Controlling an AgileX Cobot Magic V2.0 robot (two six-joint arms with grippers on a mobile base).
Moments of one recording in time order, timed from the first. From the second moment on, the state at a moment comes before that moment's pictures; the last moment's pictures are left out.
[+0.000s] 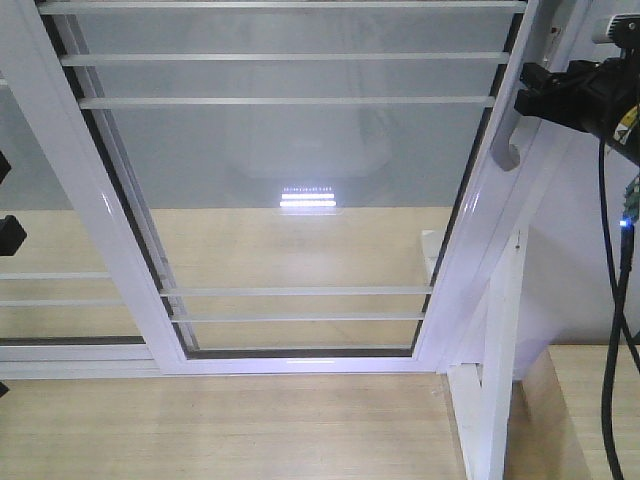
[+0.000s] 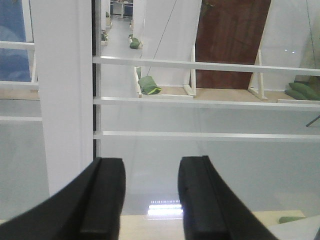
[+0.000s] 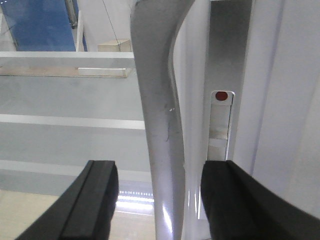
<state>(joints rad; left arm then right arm) -0.11 0.80 -0.35 0.04 -0.29 -0.13 -0.08 1.68 -0.96 -0.61 -0.51 0.56</state>
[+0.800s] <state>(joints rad) -0.11 0.80 -0.35 0.04 -0.30 -0.13 0.00 1.88 -1.17 -0.56 -0.46 0.55</state>
